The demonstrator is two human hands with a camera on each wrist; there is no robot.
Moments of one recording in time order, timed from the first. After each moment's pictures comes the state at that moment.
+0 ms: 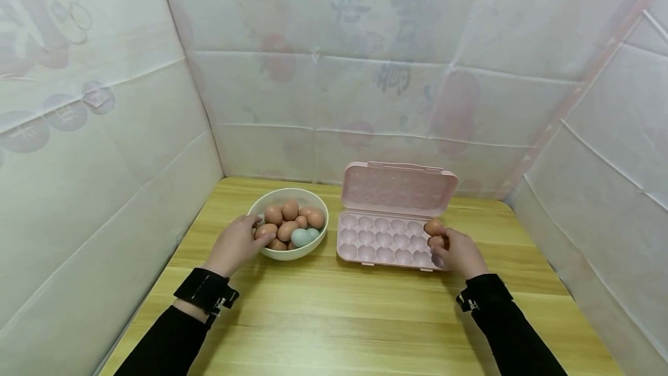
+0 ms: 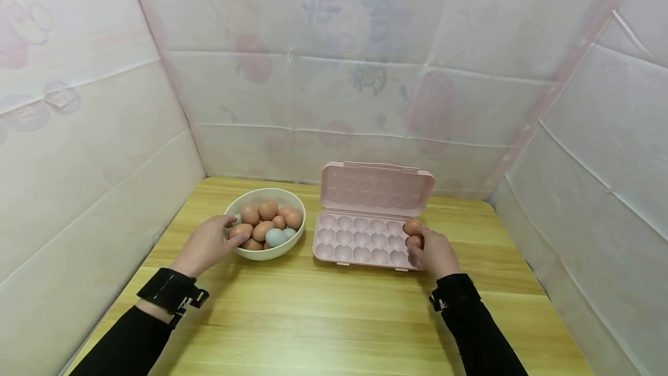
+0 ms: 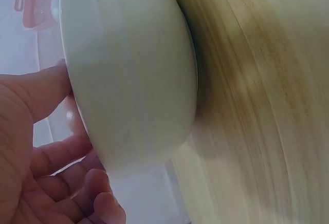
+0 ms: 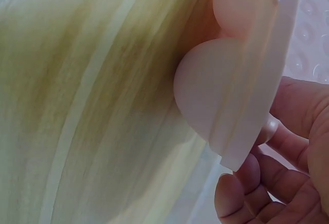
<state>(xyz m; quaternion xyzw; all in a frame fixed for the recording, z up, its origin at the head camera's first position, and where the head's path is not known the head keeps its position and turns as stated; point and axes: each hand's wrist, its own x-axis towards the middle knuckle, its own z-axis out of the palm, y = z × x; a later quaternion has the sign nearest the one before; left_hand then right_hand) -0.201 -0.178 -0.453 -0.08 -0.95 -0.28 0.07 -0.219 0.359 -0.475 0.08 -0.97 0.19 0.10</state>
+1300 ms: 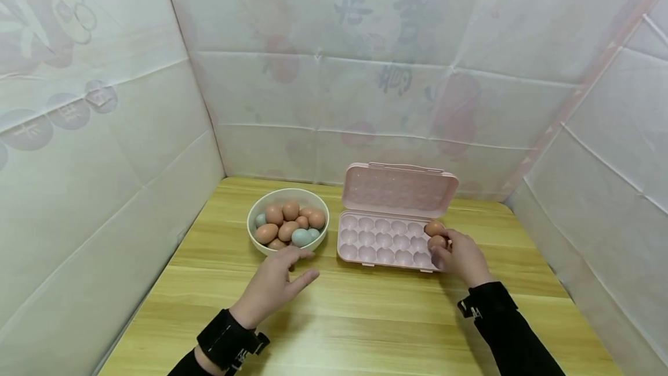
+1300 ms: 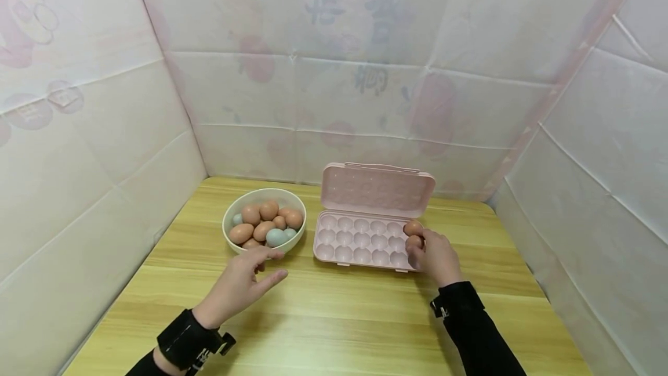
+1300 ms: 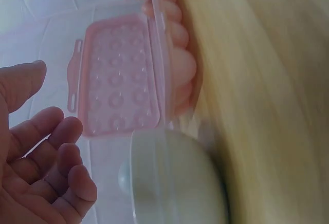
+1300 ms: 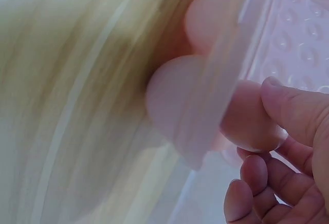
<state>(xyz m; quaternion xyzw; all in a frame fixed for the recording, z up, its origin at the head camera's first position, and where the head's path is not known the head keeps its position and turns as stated) -0.128 -0.099 -0.459 -0.25 -0.88 -0.38 0.17 -0.203 0.352 -0.466 0.07 -0.97 0.19 0.10</state>
